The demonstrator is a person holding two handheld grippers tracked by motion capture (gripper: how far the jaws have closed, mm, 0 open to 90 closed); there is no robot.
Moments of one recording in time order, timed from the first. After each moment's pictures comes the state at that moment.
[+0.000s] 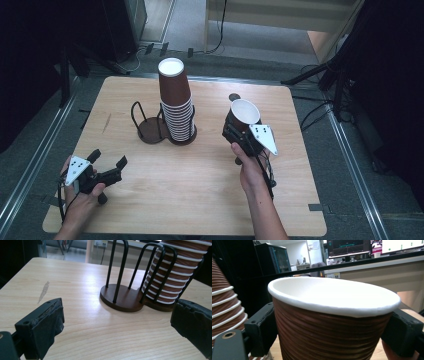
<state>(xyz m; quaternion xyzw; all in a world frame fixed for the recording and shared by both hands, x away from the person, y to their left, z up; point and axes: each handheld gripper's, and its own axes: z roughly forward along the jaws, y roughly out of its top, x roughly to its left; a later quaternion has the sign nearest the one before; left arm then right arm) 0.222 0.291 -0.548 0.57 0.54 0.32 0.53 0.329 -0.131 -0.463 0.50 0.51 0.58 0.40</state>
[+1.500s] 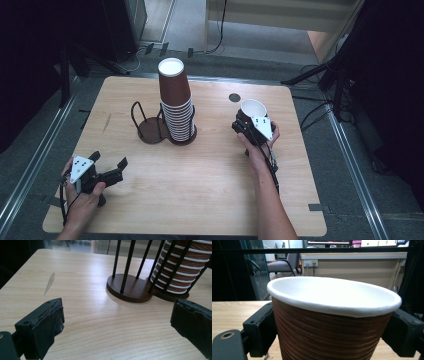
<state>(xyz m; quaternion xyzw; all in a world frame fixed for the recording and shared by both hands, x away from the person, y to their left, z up) 0.224 0.289 -0.551 0.59 0.55 0.32 0.50 0.397 -0.157 -0.523 0.53 0.53 0.49 0.45</state>
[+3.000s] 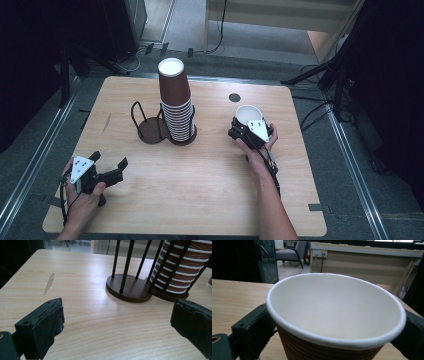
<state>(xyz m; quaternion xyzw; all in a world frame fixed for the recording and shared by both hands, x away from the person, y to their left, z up) 0.224 0.289 -0.551 0.59 0.55 0.32 0.50 0.392 -0.155 -0.535 0.50 0.58 0.46 0.44</state>
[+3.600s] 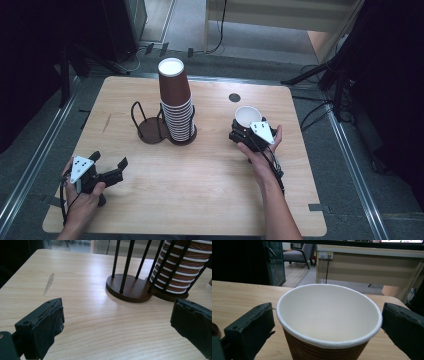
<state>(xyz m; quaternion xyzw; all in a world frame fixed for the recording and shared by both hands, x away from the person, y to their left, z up) 0.224 0.289 -0.551 0.59 0.55 0.32 0.50 0.374 -0.161 -0.518 0.49 0.59 0.48 0.42</state>
